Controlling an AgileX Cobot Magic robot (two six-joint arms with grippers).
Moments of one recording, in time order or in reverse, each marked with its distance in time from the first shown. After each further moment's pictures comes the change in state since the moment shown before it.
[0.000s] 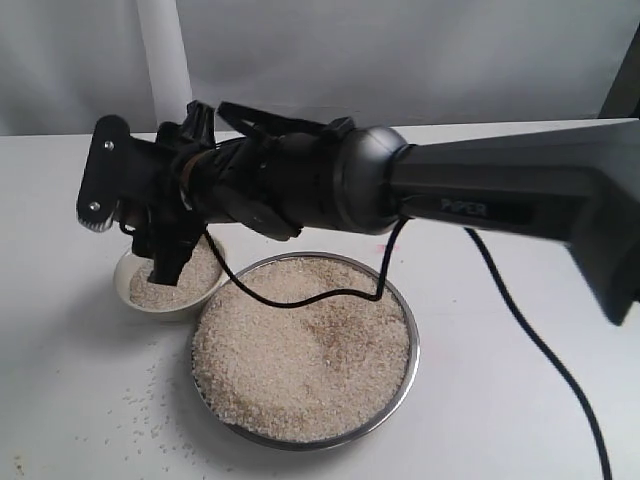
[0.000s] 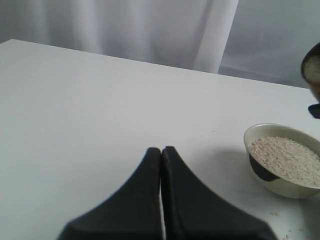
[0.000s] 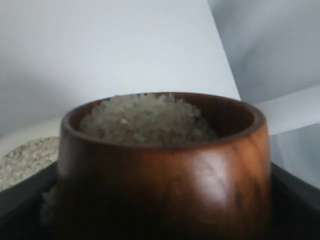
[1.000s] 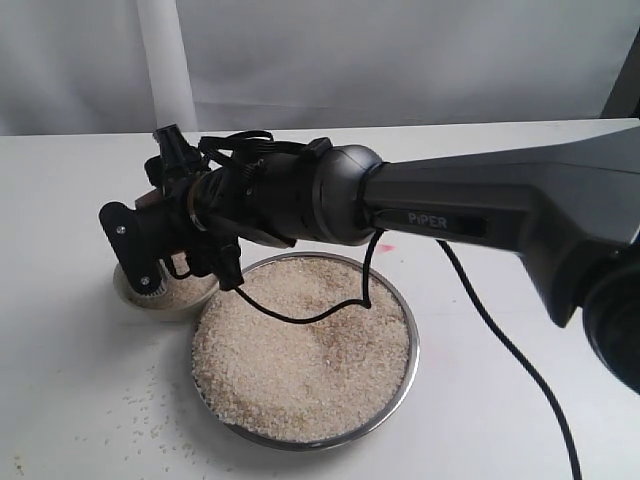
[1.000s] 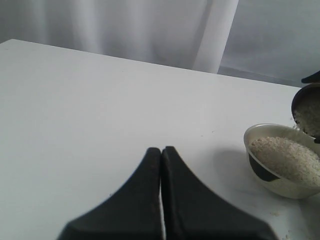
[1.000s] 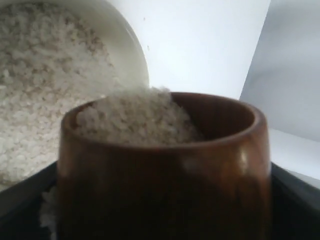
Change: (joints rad) left arm 0.000 0.000 0.000 0.000 0.000 0.000; right arm 0.003 0.069 -0.045 -0.234 0.117 -0.392
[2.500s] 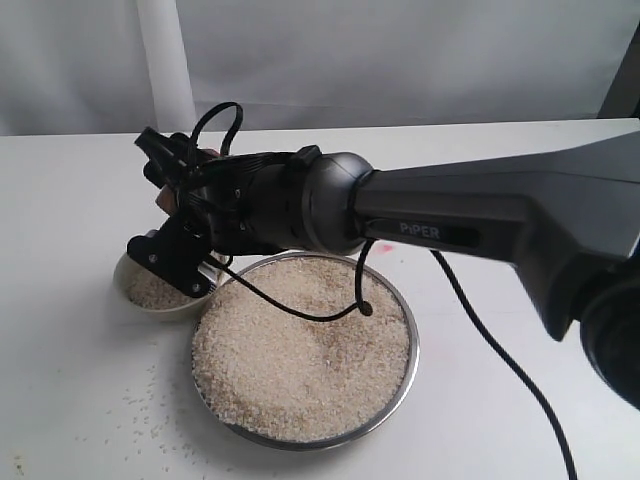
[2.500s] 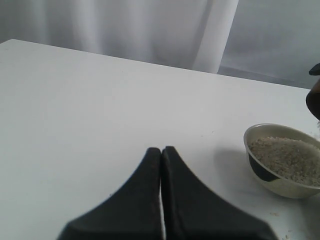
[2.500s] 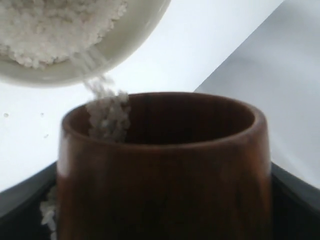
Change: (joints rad) left arm 0.000 0.000 0.000 0.000 0.000 0.000; right arm 0.032 0.000 0.000 -0.591 0.137 0.053
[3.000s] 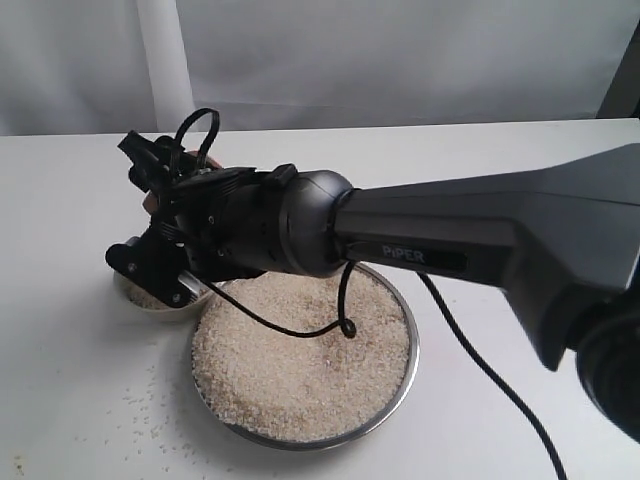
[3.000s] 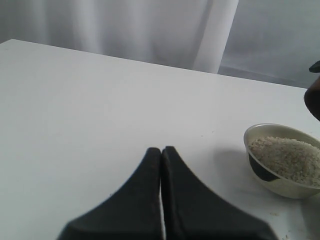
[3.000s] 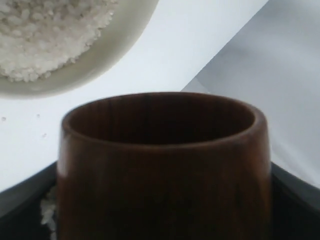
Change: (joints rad) left arm 0.000 0.000 0.000 0.000 0.000 0.000; right arm 0.050 0.000 0.000 -0.092 0.089 0.168
